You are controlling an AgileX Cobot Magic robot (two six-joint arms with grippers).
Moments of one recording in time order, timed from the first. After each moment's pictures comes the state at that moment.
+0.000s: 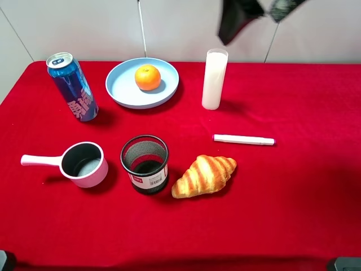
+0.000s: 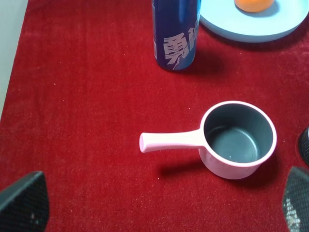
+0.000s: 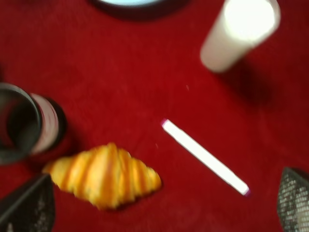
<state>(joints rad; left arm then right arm) 0.01 0.00 -0.49 -0.04 1.07 0.09 0.67 1.45 -1.47 -0.03 1.22 -0.04</state>
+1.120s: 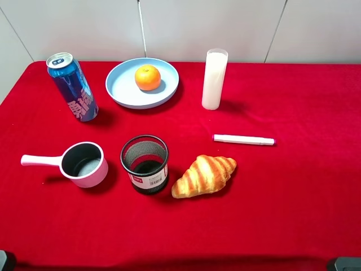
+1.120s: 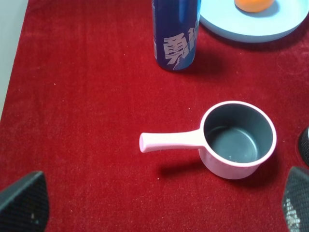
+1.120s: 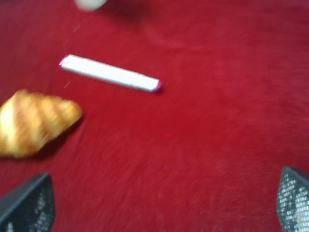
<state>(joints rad) 0.01 0.00 -0.49 -0.04 1.07 0.09 0.28 0.49 -0.79 -0.05 1.20 0.03</state>
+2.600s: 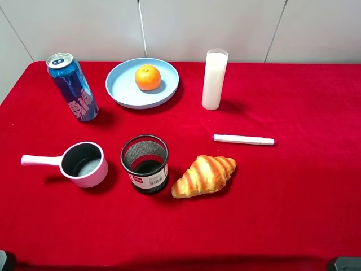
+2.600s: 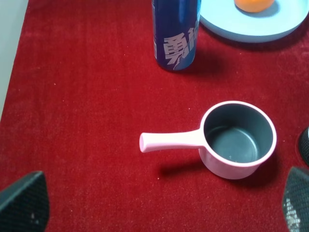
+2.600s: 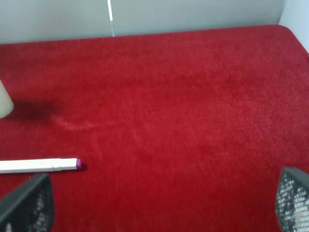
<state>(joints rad) 0.01 0.00 -0.49 -0.04 1.07 0.09 -0.06 -0.01 -0.50 -0.05 1.02 -0.02</state>
